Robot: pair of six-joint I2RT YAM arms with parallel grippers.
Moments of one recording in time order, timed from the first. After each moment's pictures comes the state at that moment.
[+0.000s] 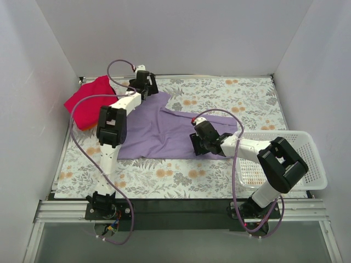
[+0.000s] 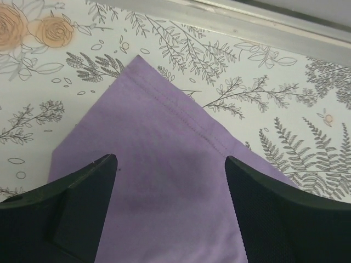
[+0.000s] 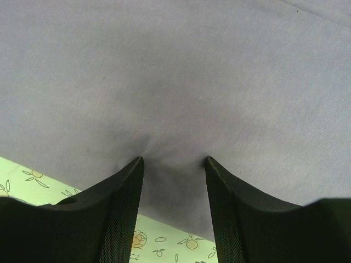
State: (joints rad) left arm -0.26 2.43 1.95 -0.11 -0.25 -0.37; right arm 0.73 1.59 0.82 -0.16 0.14 0.27
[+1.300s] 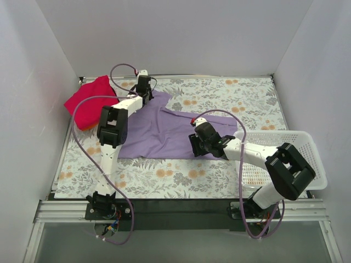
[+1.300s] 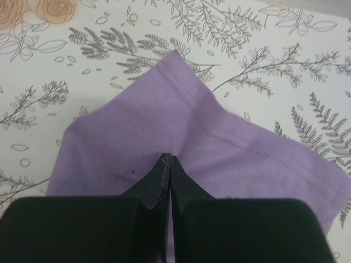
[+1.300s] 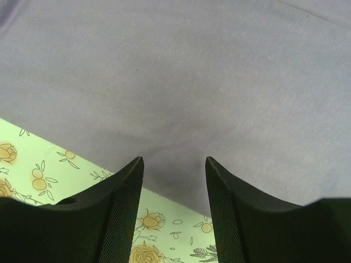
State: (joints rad) left arm -0.26 2.46 1.90 -0.07 -0.29 -0.30; right arm 0.77 1.51 0.79 -0.16 0.13 0.29
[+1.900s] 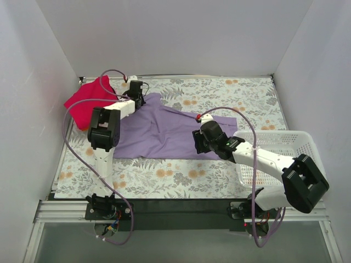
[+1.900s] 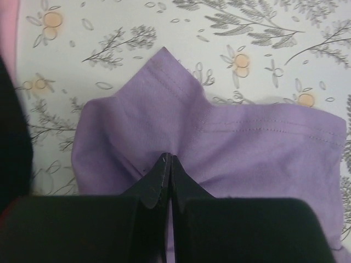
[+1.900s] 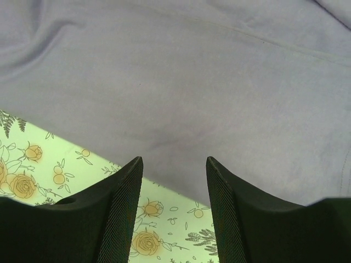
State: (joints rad) left arm -0.22 2.29 1.62 -0.01 -0.34 -0.35; right arm 0.77 1.35 0.77 -0.19 0.18 0.29
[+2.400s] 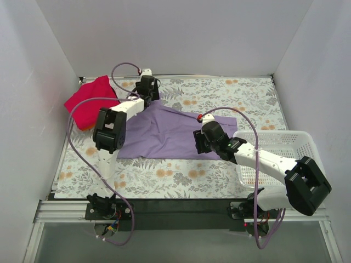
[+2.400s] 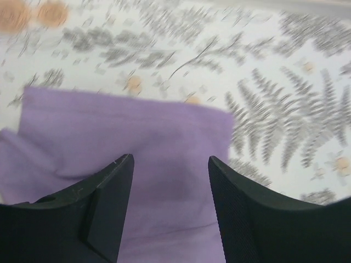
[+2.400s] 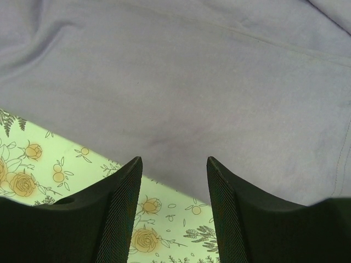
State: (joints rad) left arm -0.31 2.25 1.65 -0.01 -0.33 -0.29; right arm 0.77 1.32 0.76 -0.19 0.19 0.29
